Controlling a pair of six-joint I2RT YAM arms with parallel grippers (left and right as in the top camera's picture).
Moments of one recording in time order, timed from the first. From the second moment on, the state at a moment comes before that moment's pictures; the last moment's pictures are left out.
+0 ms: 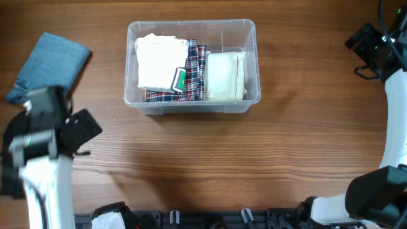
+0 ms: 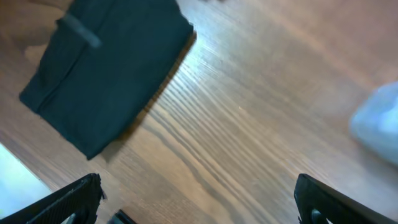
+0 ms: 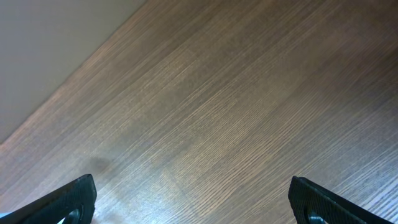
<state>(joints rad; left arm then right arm) 0.23 1.11 1.11 -1.20 -0.30 -0.34 -0.31 1.63 1.55 -0.82 0.08 0.44</state>
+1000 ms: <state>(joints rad) 0.26 1.68 0.93 -0.80 -0.79 0.01 -0.31 1.63 1.55 -0.82 0.08 0.44</state>
